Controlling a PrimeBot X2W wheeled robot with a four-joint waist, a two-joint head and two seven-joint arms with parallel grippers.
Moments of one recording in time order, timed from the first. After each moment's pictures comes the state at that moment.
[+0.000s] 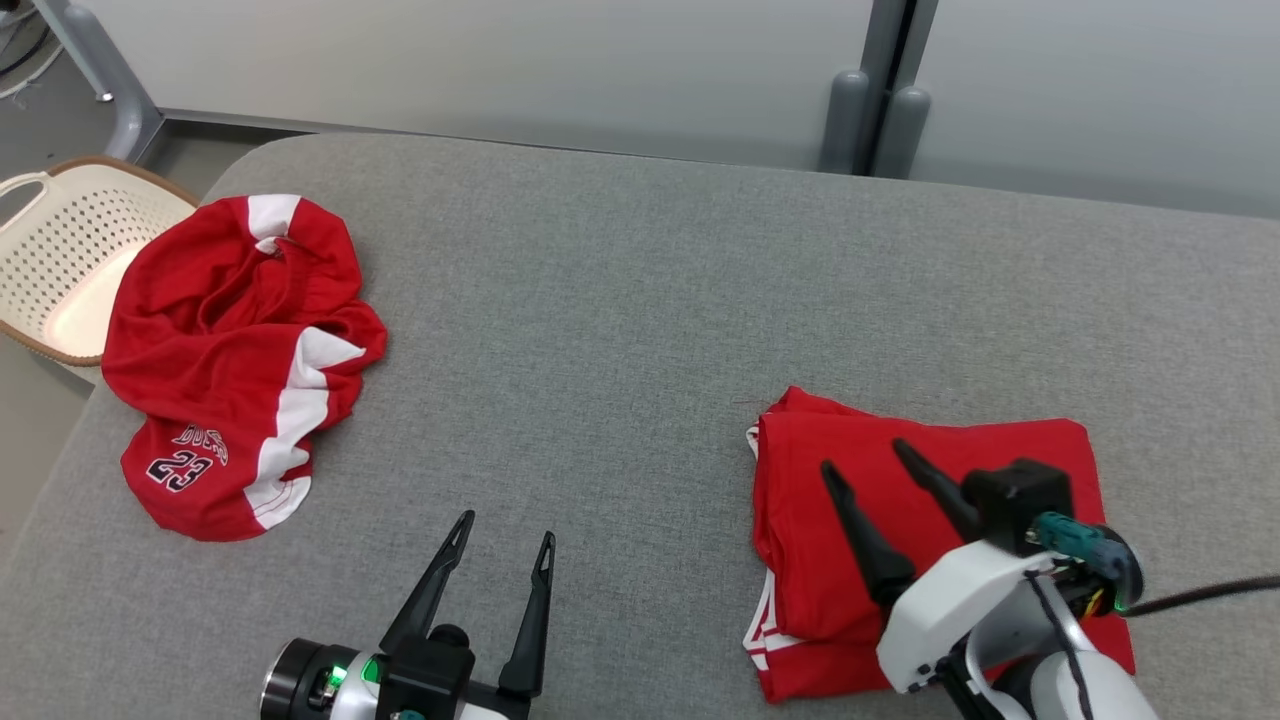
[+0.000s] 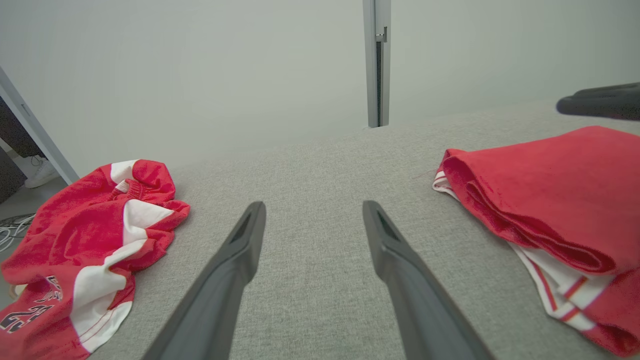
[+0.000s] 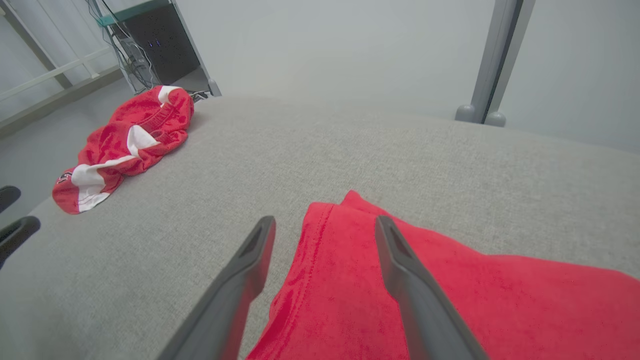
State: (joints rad) left arm 0.02 0.10 -0.37 0.13 -0.05 0.13 -0.26; right arm -0.12 -0.05 0.26 0.06 0.18 0.13 0.26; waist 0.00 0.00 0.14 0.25
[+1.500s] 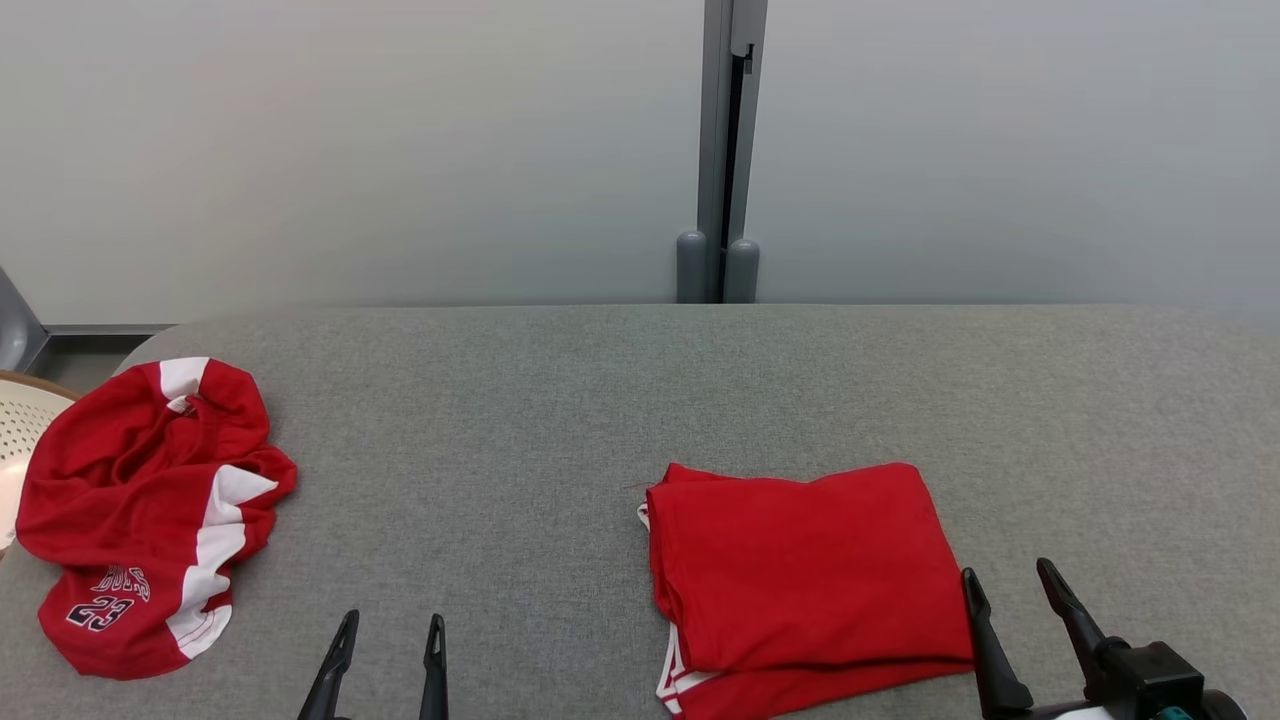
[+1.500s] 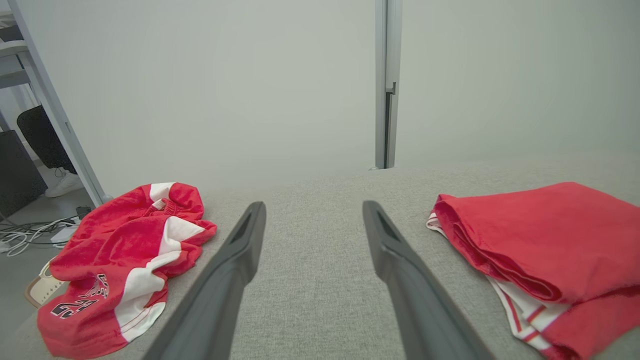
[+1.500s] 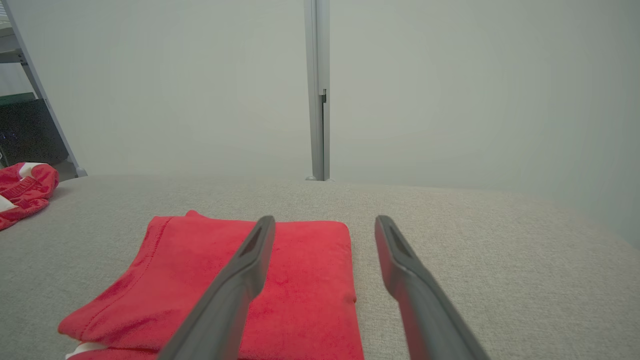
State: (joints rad) left arm 0.24 0.06 -0.15 0.05 -0.03 0.12 -0.26; right arm 0.06 -0.08 0.09 0.30 0.10 0.13 -0.26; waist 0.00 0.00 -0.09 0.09
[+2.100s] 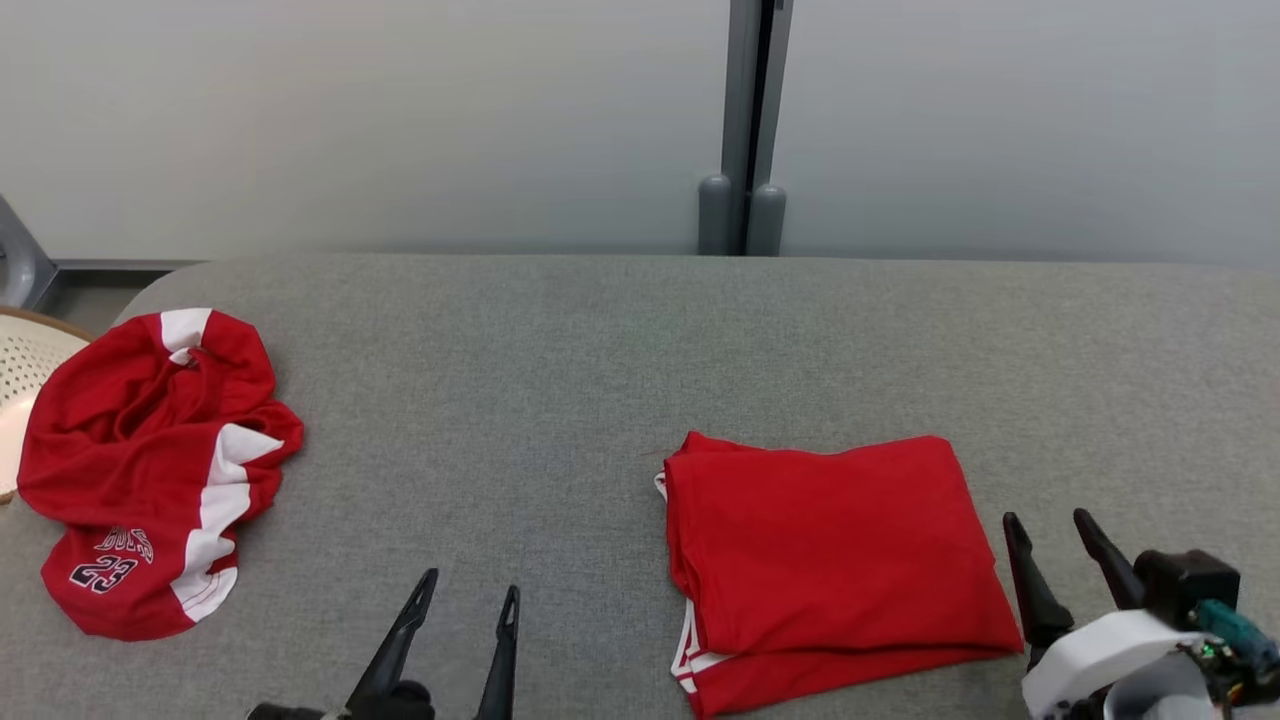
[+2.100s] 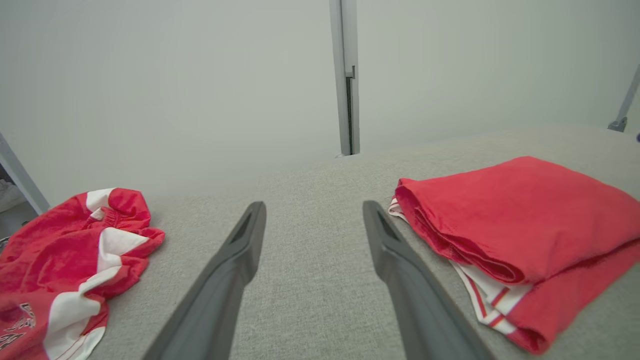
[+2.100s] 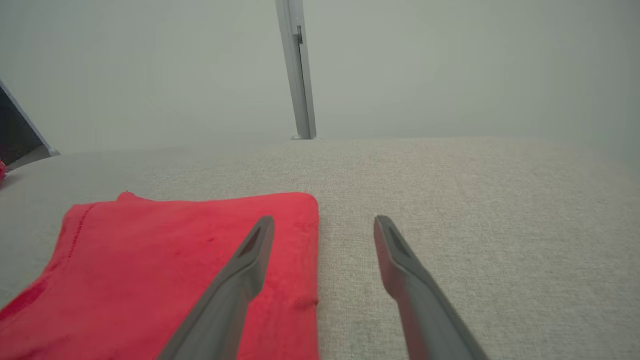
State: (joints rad) left arm 0.18 0.06 -0.22 0.08 0.00 0.06 -0.26; right arm -0.14 -0.20 0.18 0.57 0.32 0.13 -0.26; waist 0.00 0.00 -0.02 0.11
